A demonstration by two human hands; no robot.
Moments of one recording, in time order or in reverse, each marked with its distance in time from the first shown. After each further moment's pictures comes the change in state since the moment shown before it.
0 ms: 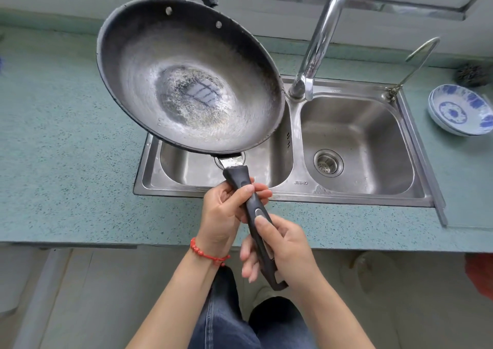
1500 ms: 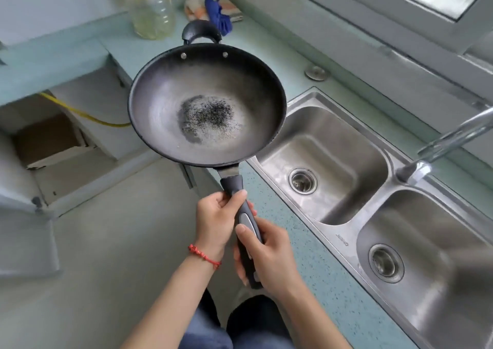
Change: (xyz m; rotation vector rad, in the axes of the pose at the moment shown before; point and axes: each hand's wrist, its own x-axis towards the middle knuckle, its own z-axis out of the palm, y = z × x) left_hand -0.095 -0.035 0.030 0.029 1.011 0.362; right_hand -0.025 -0.008 -0.018 -0.555 -0.670 0.024
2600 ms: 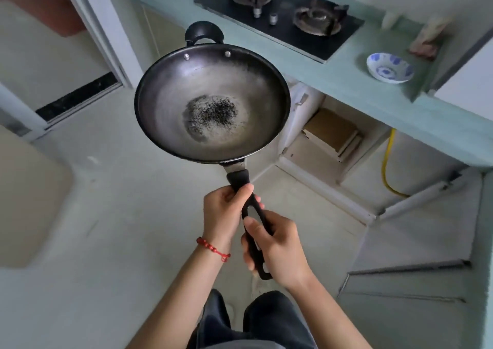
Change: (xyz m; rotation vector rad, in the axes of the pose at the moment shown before) left_hand -0.090 0.035 -0.388 -0.389 1.268 0.220; right_hand 0.027 0.018 0.382 -0.419 -1.335 0.087
